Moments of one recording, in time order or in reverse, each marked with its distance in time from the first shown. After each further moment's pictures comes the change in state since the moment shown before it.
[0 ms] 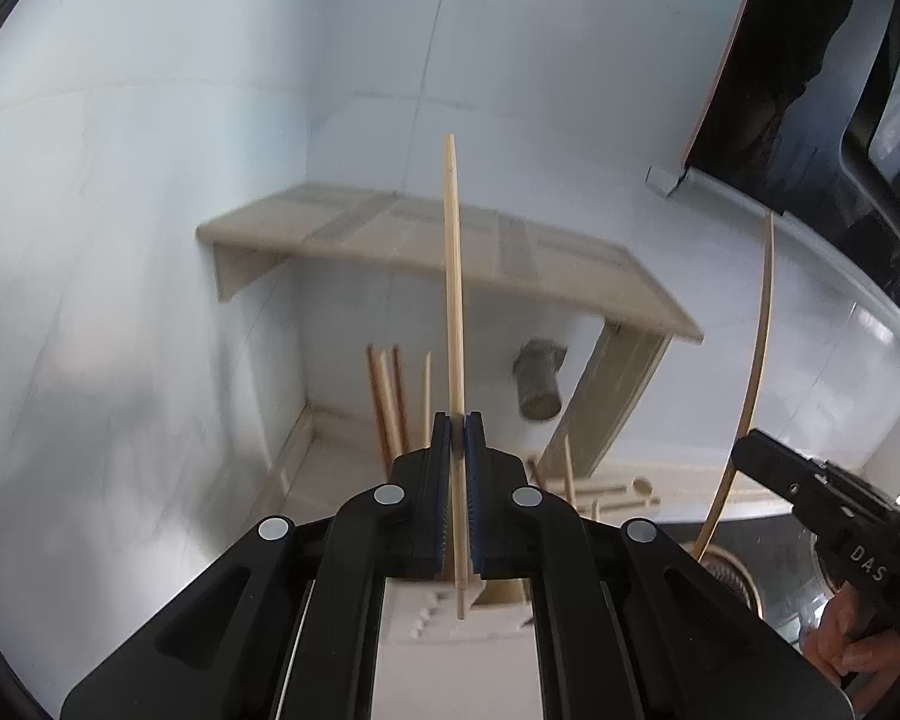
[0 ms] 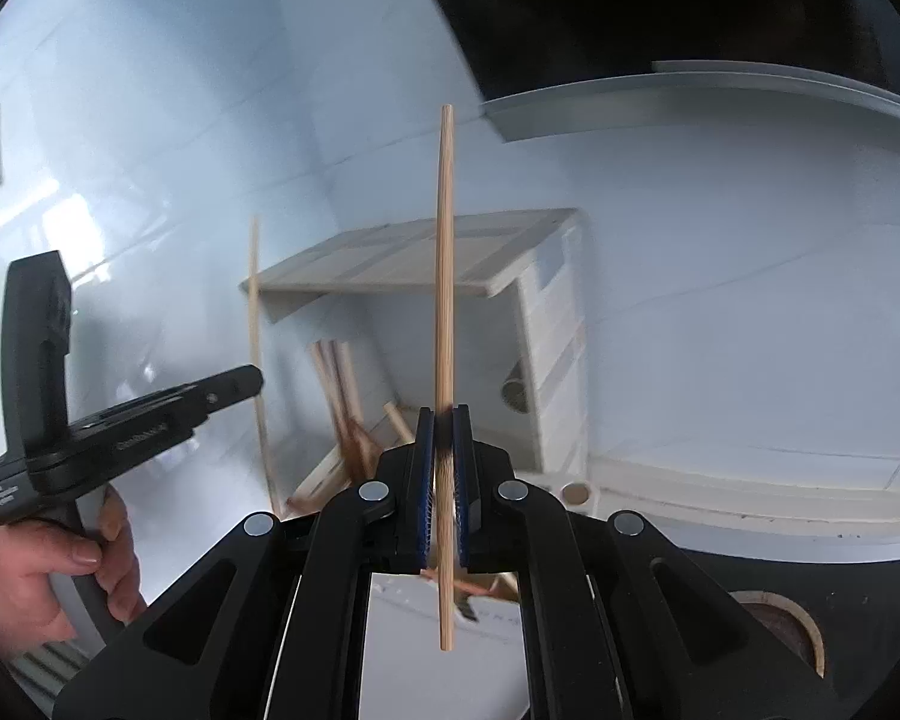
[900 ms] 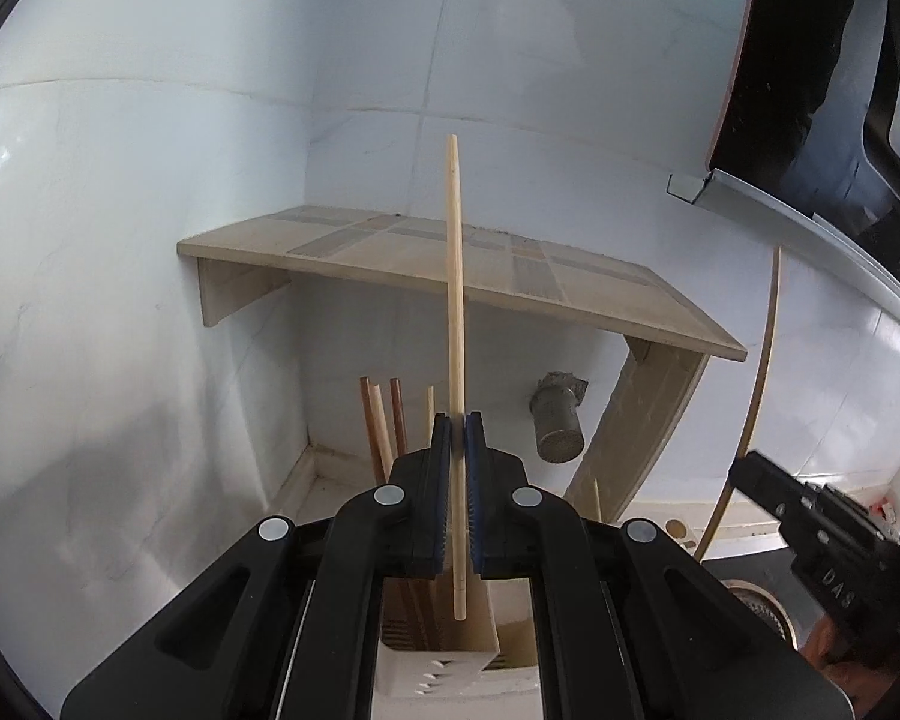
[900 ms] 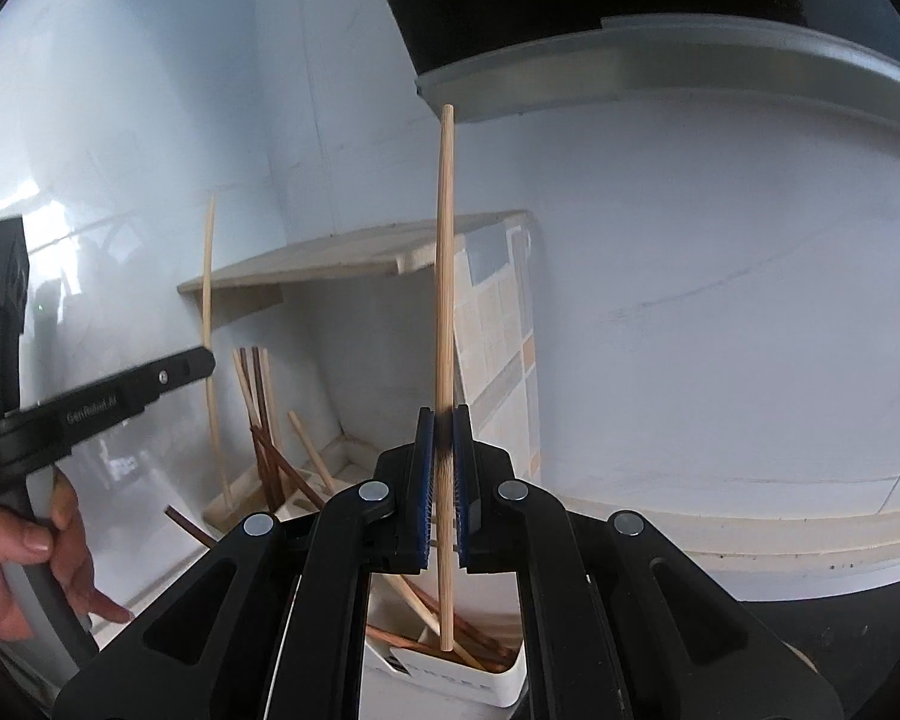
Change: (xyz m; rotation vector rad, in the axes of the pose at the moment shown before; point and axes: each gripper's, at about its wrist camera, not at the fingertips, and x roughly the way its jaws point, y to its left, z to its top) left arm 0.027 -0.009 -0.010 0.016 -0.098 0.052; right arm 0.032 -0.025 -0.021 -0.049 -0.106 -0.080
